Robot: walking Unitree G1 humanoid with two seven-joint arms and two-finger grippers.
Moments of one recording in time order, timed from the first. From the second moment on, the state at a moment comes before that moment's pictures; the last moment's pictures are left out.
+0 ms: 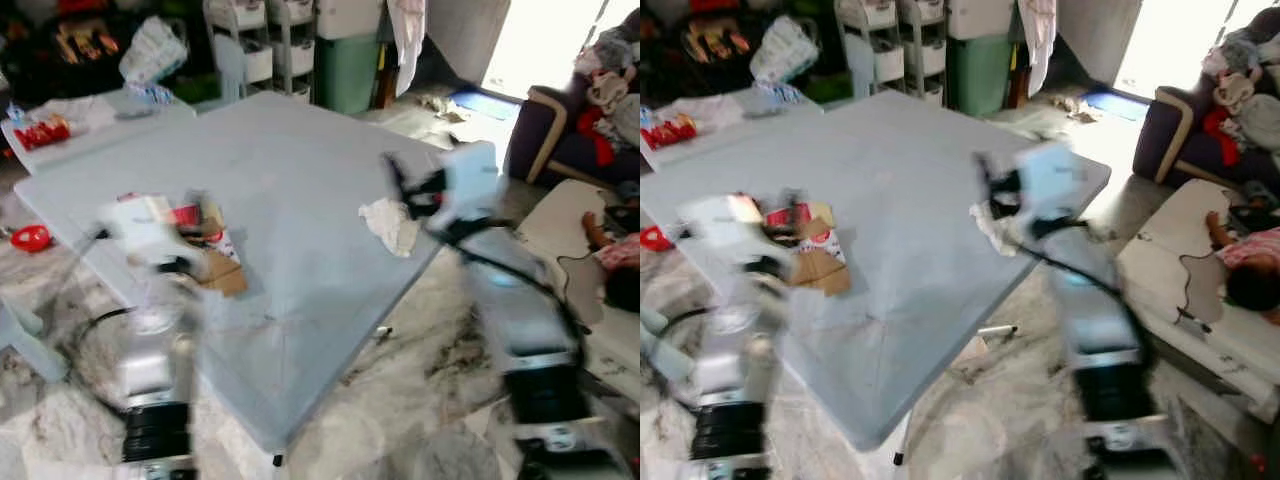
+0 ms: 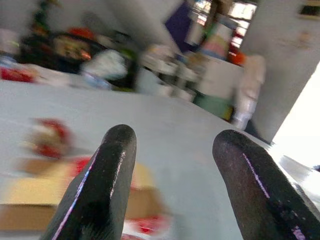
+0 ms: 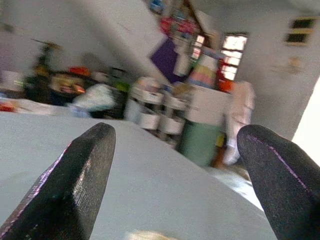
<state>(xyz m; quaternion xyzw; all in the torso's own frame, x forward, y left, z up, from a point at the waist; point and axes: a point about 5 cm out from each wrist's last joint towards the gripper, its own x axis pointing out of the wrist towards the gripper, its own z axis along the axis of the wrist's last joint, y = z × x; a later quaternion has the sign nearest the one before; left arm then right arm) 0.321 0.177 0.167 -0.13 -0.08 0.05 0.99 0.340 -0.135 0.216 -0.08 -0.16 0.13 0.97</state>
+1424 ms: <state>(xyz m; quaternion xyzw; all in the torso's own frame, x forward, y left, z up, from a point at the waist) 0.273 0.155 0.123 -0.11 0.02 -0.02 0.99 0.376 -0.148 0.170 -0.04 0.01 0.13 0.99</state>
